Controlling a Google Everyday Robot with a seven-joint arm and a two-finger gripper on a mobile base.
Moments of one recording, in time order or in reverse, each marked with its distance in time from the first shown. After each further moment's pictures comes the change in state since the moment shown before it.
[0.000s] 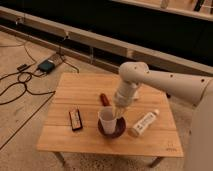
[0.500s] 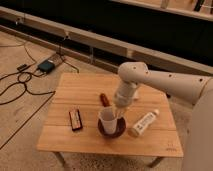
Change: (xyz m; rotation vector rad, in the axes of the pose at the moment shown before) arm 0.003 -0.005 0.002 0.009 0.008 -0.013
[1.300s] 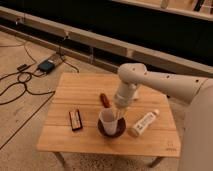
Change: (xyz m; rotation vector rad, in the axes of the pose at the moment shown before) arm -0.010 -0.008 0.014 0.019 0.030 -0.095
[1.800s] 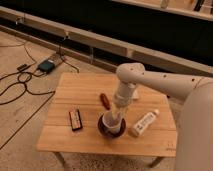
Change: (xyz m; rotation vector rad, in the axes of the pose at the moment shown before) arm -0.004 -0.002 -0.001 0.039 -0.016 -0.023
